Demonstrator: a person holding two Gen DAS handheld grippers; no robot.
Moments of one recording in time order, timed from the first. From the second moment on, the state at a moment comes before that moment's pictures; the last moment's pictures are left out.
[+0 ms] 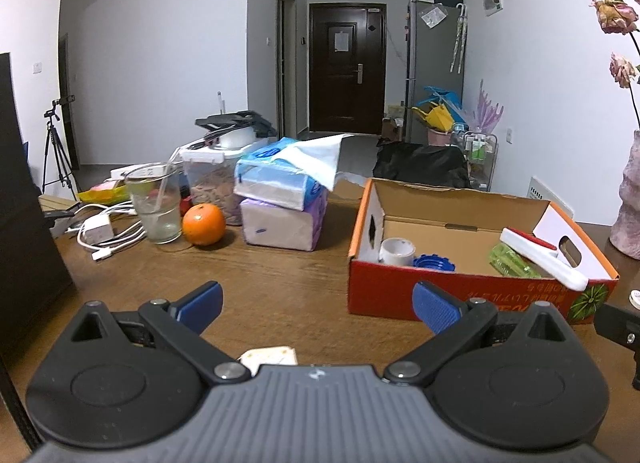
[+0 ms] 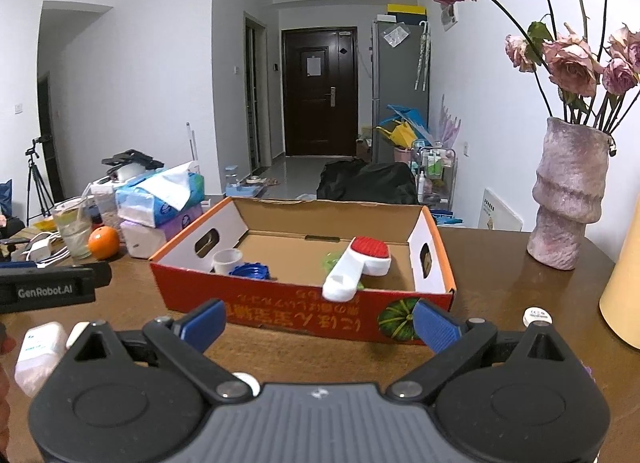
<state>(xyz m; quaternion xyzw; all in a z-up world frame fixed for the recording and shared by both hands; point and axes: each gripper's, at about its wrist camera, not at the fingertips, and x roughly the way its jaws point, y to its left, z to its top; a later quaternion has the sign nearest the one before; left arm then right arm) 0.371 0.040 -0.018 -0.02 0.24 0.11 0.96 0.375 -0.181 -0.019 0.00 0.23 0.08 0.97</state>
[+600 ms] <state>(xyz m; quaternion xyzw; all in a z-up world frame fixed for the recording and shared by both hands) 0.337 0.086 -0.036 -0.02 0.28 0.14 0.95 0.347 -0.152 -0.033 -0.01 0.26 0.11 0.96</state>
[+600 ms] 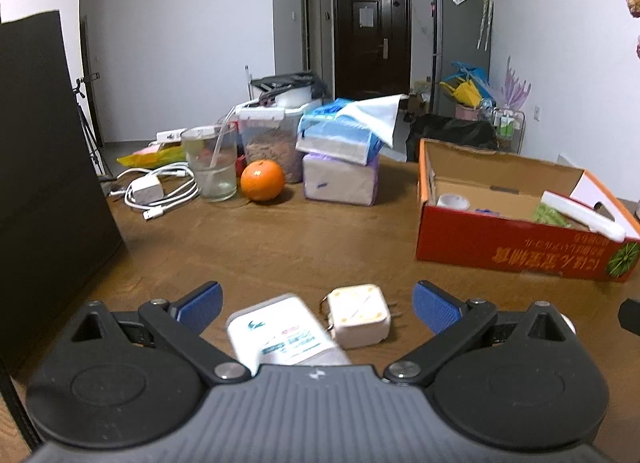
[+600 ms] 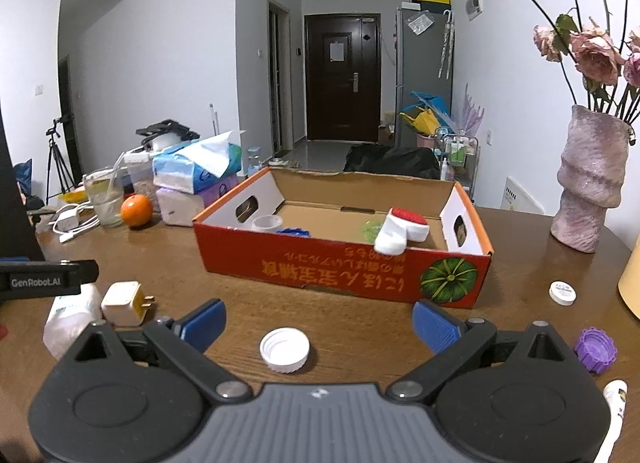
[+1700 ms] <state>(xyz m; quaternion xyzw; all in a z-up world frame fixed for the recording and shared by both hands) 0.363 0.128 -0.088 -0.03 0.35 0.19 0.92 0.357 -0.136 -0.062 -0.01 0.30 0.11 0.95</state>
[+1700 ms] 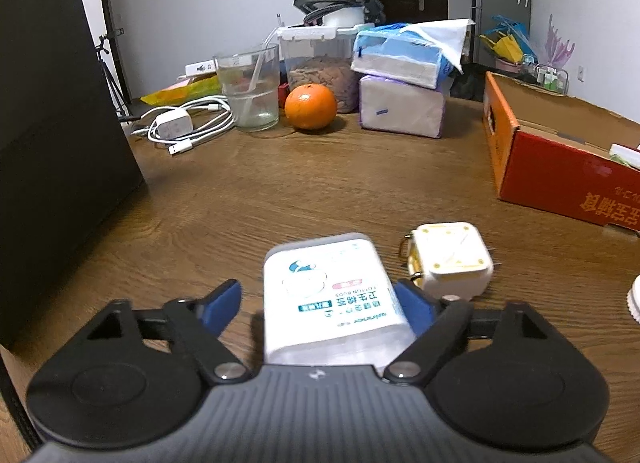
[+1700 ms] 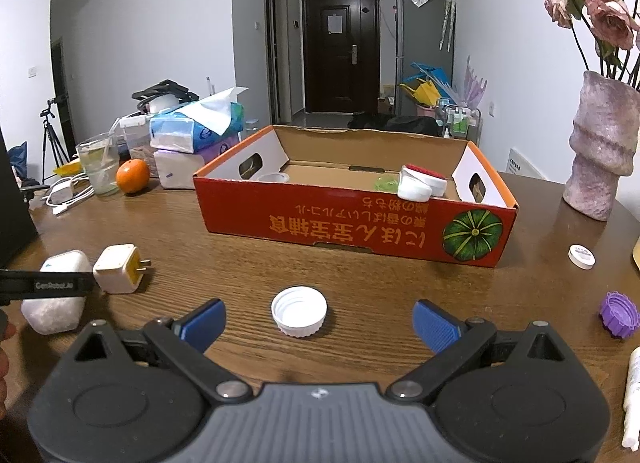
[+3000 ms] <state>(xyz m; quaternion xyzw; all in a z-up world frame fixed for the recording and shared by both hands) 0.340 0.179 -0.054 -0.06 0.29 0.18 0.94 0.364 -0.060 -0.068 -0.02 0.29 0.16 0.94</state>
